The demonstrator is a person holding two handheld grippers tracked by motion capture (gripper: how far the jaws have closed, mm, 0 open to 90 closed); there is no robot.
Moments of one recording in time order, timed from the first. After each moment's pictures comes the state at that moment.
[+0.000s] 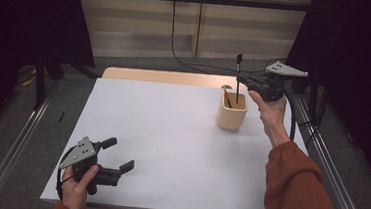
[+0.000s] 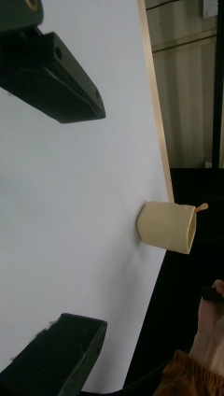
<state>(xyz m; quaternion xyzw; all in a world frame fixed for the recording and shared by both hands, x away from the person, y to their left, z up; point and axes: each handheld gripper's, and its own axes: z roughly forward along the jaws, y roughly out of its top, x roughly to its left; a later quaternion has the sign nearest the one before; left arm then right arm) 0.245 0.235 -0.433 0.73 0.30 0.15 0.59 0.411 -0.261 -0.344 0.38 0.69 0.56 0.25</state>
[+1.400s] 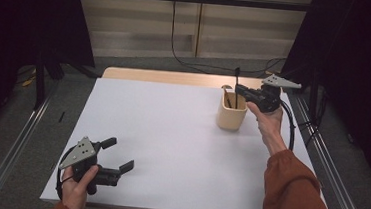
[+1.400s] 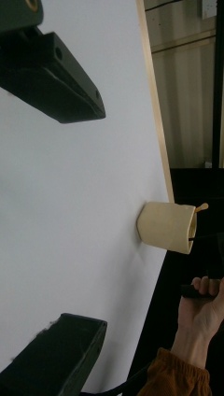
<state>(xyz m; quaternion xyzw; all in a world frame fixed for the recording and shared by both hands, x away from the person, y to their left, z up) 0.245 0.235 -0.433 0.73 0.29 0.16 0.59 0.408 -0.265 -0.383 0.40 0.70 0.55 0.23</state>
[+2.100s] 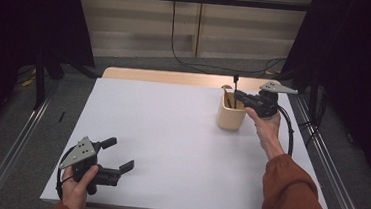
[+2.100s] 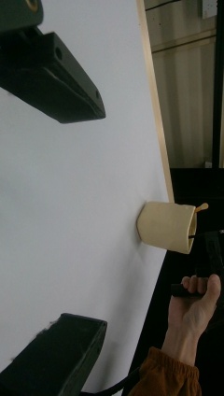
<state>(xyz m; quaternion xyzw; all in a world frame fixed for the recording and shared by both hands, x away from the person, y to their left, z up) 0.245 0.235 -0.433 0.73 0.29 0.15 0.59 0.405 -0.265 -0.403 0.41 0.70 0.54 0.22</state>
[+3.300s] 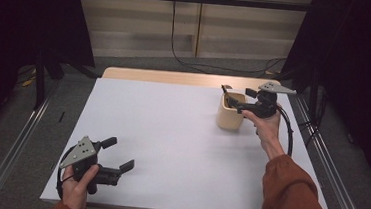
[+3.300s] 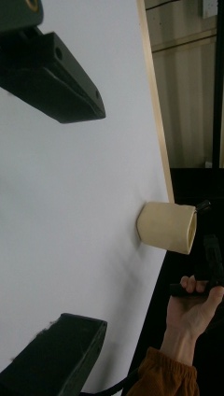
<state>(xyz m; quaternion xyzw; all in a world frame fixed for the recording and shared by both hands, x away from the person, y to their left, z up) 0.247 0.234 -0.433 0.73 0.29 0.15 0.60 0.405 -0.262 -0.405 0.42 0.69 0.54 0.23</state>
